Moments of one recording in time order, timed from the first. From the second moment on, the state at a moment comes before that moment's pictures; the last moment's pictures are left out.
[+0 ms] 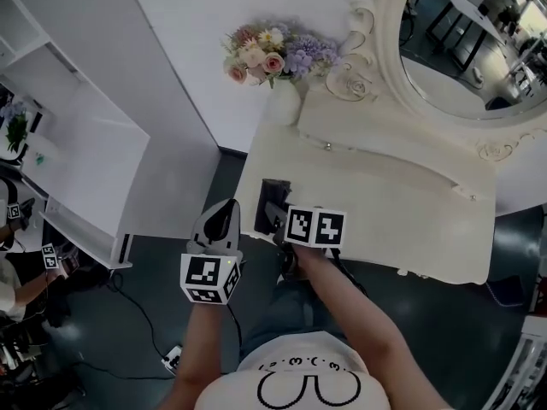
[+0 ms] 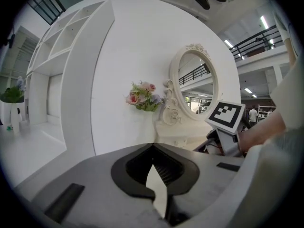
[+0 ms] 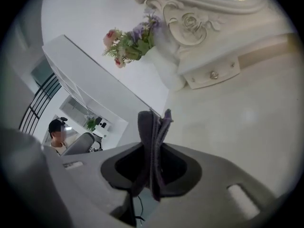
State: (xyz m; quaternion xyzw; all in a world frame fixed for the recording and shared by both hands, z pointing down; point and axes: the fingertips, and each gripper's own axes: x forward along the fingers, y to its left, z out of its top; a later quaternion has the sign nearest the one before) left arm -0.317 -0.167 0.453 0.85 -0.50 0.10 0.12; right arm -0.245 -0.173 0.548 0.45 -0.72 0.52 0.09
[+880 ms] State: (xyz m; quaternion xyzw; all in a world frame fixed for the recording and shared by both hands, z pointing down) left arm -0.355 -0.157 0.489 0.83 -0.53 0.10 0.15; right arm -0.307 -0.184 0.618 0.46 -0.70 0.49 0.24
